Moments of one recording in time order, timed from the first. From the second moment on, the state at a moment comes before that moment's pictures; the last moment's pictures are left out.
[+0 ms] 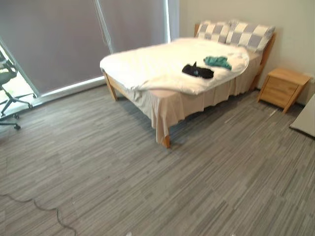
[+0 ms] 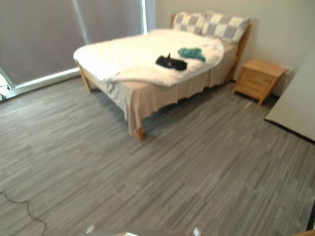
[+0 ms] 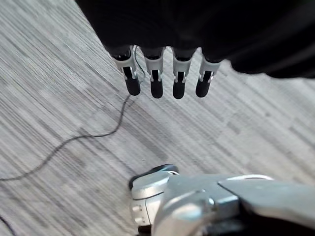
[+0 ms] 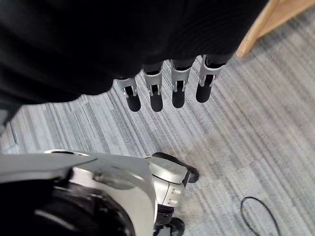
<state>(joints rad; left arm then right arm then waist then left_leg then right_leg) 0.08 0.19 -0.17 1.40 0.05 -0.03 -0.01 0.10 -0.20 0.26 1.34 -0.04 0.01 0.02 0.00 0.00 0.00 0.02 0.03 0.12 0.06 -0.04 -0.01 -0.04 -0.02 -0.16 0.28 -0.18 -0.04</state>
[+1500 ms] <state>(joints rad) -0.10 0.26 -0.14 1.38 0.05 -0.08 0.02 -0.11 -0.27 0.26 1.36 -0.04 0.00 0.00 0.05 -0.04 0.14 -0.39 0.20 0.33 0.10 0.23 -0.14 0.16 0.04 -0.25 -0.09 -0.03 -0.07</state>
